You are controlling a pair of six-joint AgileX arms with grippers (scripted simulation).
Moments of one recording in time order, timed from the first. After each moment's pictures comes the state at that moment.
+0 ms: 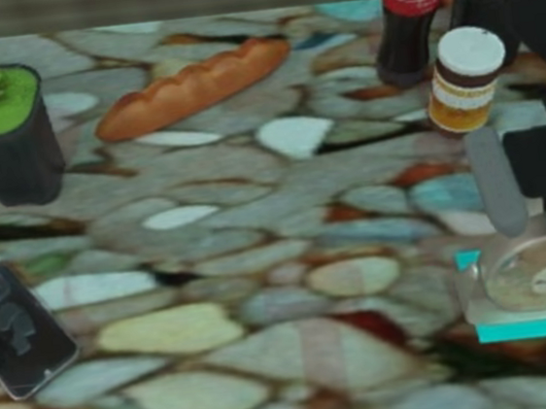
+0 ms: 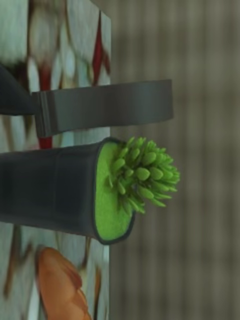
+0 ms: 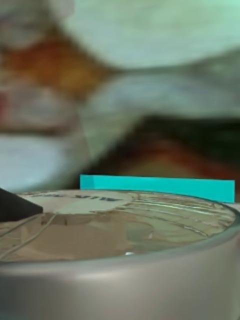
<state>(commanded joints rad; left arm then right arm) 0.00 0.00 0.00 0.00 0.00 0.00 0.38 1.60 1.26 -1.23 0.00 -1.19</state>
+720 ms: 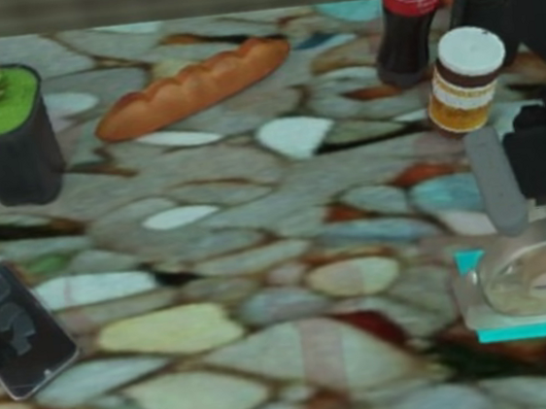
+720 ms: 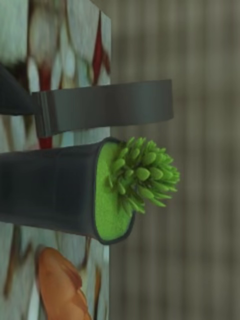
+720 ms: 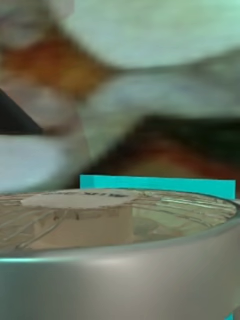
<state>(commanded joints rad) 0.00 0.00 0.00 0.00 0.00 0.00 0.38 1.60 1.26 -1.23 0.00 -1.19</state>
